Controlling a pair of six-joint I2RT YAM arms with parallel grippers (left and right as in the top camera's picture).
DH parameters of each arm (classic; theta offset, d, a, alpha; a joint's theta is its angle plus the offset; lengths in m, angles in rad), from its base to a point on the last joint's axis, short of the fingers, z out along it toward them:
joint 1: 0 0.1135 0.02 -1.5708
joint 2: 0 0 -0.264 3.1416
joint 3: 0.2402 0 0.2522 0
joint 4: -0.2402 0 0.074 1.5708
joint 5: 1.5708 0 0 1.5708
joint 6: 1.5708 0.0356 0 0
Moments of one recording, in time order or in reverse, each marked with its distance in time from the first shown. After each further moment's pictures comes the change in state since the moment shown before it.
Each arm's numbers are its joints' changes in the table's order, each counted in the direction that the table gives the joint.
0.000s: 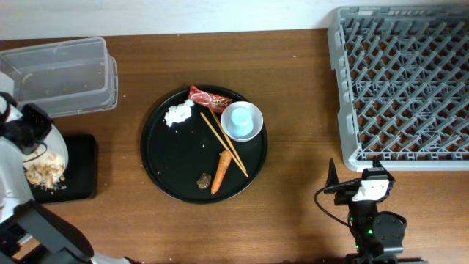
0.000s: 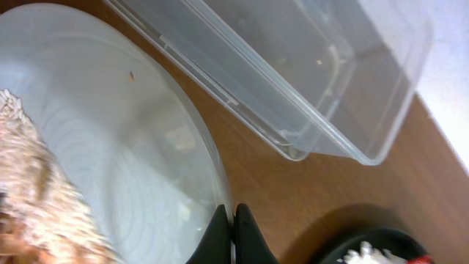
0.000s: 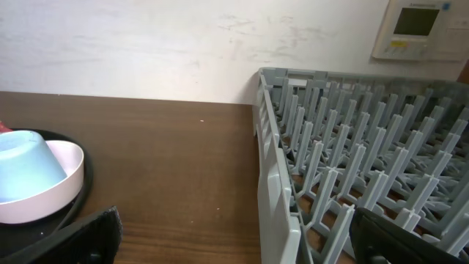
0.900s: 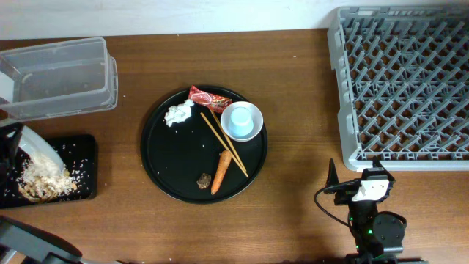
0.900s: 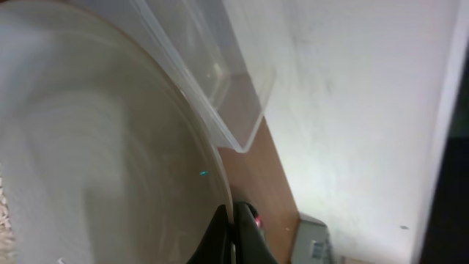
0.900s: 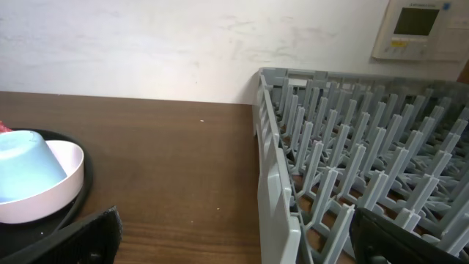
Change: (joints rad) left arm 0.301 0.000 0.000 -0.005 0.630 -0.117; right arm 0.000 0.000 0.000 0.000 0.000 0.000
